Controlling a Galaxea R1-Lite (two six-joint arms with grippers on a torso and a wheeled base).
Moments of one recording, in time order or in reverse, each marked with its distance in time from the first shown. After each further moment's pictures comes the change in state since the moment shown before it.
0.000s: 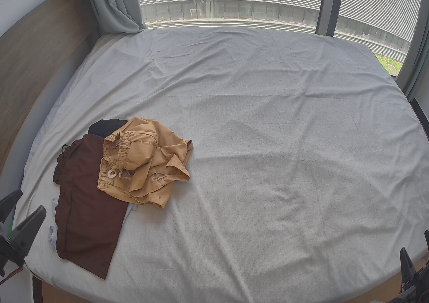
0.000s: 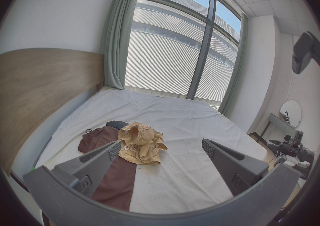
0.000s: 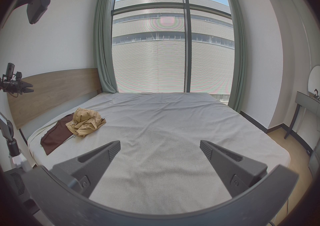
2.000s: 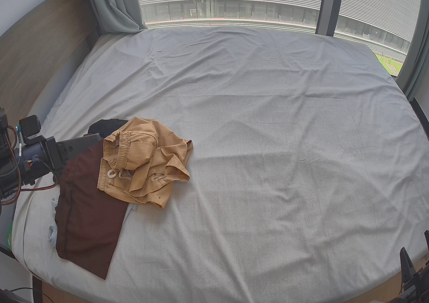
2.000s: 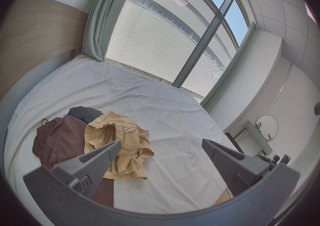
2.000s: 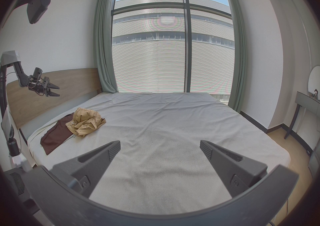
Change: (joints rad) left arm 0.124 0.827 -0.279 -0.376 -0.394 -0.093; right arm 0.000 0.000 0.000 0.000 0.000 -0.001
